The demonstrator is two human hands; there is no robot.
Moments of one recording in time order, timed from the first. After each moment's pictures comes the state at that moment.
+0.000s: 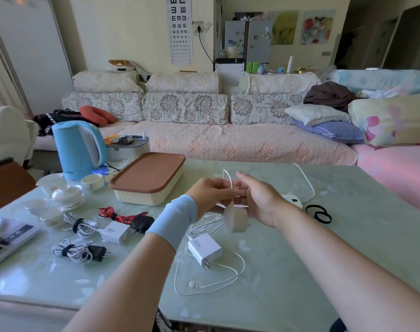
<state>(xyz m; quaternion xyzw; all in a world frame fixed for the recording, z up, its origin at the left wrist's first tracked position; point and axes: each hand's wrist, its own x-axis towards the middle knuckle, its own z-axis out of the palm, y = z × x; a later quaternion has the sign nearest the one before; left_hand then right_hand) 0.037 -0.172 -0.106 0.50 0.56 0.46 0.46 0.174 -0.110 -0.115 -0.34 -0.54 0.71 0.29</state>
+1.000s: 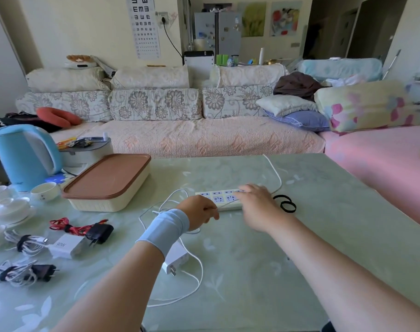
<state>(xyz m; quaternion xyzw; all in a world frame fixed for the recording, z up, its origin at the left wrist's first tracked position) 0.083 -0.117 -0.150 0.69 0.69 0.12 0.20 0.268 -0.064 -0.162 -0.45 -0.89 -0.02 0.09</state>
